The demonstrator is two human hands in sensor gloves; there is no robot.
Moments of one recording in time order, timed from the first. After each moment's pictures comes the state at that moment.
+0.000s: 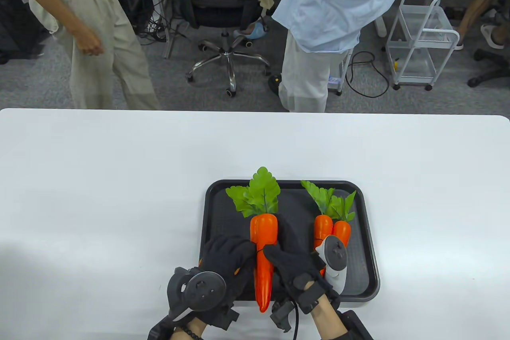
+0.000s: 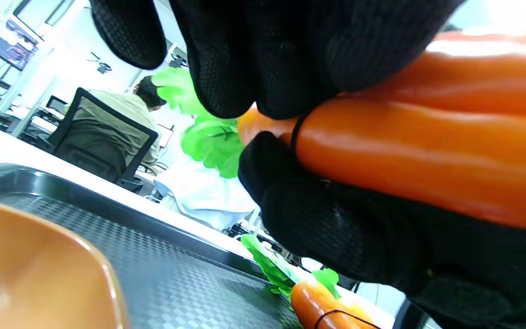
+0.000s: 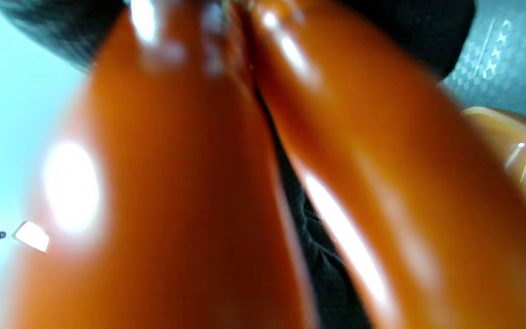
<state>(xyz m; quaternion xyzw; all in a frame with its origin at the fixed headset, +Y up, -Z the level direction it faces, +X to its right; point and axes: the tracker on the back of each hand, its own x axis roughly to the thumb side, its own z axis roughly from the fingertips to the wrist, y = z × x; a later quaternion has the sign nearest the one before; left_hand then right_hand) -0.124 -0.699 -0.218 0.14 -0.22 0.27 0.93 0.086 -0.758 -0.266 0.16 0.11 0.61 0.77</state>
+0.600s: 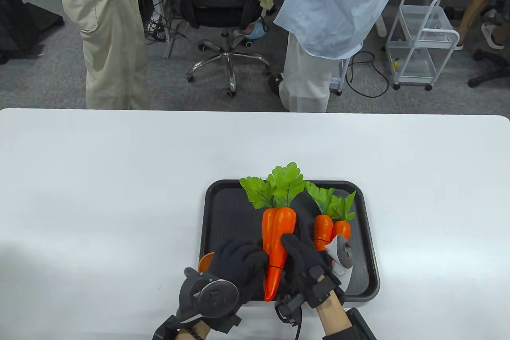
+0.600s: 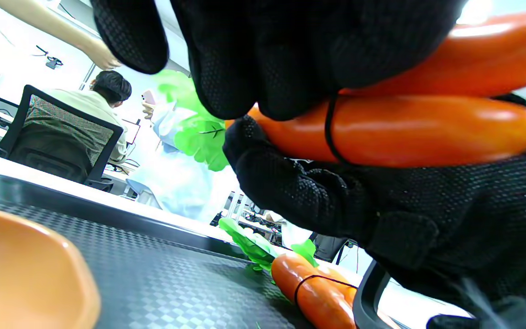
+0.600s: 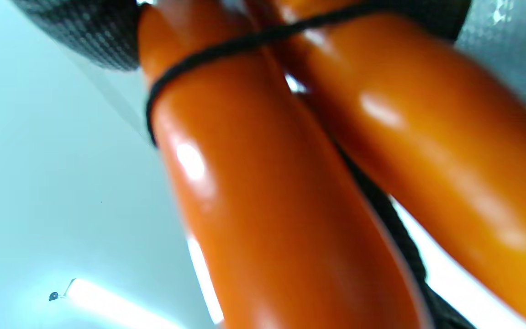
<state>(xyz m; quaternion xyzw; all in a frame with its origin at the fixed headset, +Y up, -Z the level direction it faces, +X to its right) -0.108 -0.699 -0.211 0.14 -0.27 0.23 0.92 0.101 -0.767 -0.273 0.14 0.12 0.53 0.83</state>
